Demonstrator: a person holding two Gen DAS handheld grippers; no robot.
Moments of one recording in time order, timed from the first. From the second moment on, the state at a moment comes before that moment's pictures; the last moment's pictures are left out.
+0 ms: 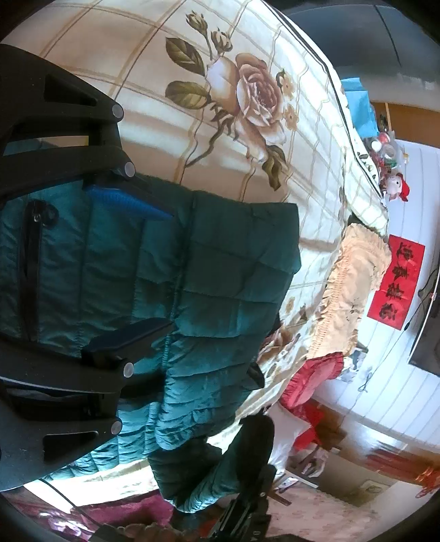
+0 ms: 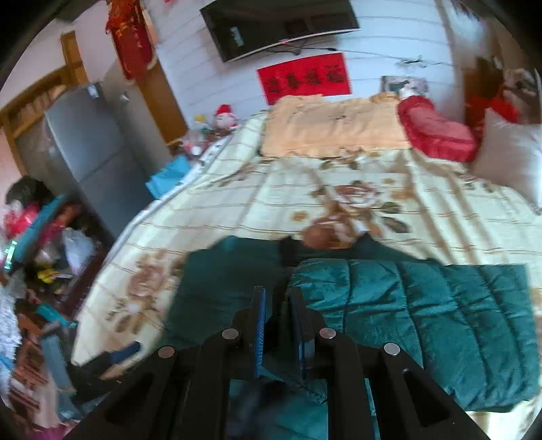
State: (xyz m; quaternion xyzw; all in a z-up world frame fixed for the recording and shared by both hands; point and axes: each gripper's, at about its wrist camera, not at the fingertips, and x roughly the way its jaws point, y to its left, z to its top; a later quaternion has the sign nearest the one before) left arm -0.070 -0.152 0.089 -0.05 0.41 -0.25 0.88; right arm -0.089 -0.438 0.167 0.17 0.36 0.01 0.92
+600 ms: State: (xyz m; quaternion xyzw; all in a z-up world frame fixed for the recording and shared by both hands) left arm -0.061 -0.127 0.091 -0.09 0.41 -0.25 0.87; right arm -0.020 -0.358 0.118 0.22 0.40 0.08 0.88
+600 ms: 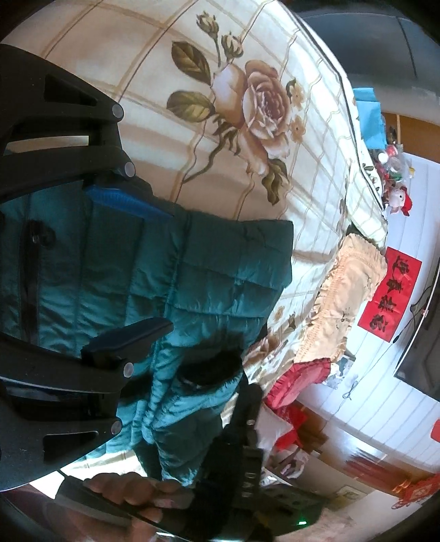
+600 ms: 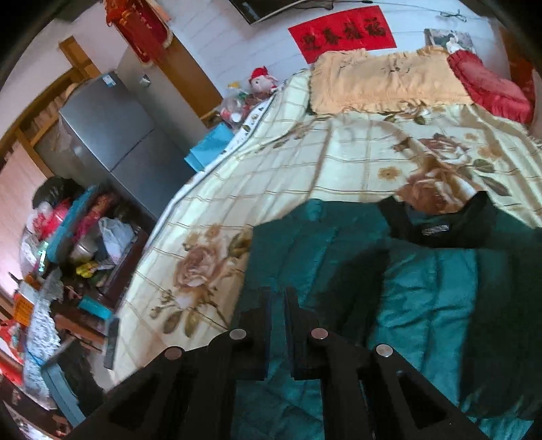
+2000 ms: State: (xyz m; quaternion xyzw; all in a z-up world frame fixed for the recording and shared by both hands) left arm -0.011 -0.227 0.131 -0.12 0.42 -0.31 0.85; right arm -0.182 -0.541 0.128 0.23 0.38 -0.10 0.89
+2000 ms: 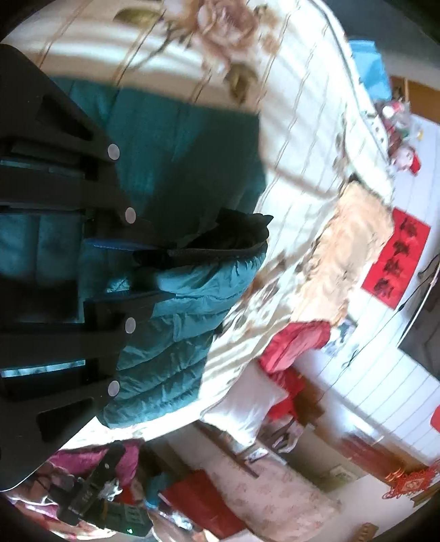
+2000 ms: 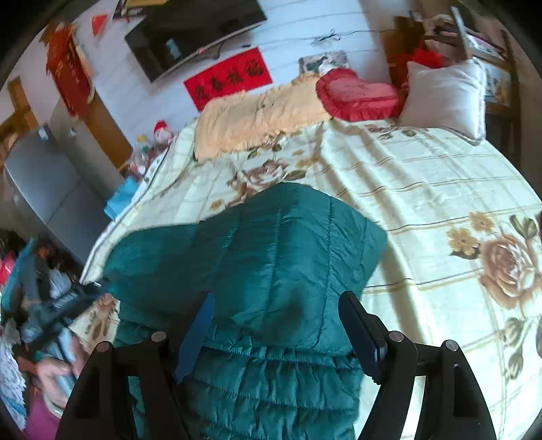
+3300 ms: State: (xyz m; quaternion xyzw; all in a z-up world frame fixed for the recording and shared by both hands) left arm -0.005 -0.220 0.105 -0.03 0.40 -0.22 0.89; right arm -0.110 -0.552 0.073 0.20 0.40 -0.18 0.88
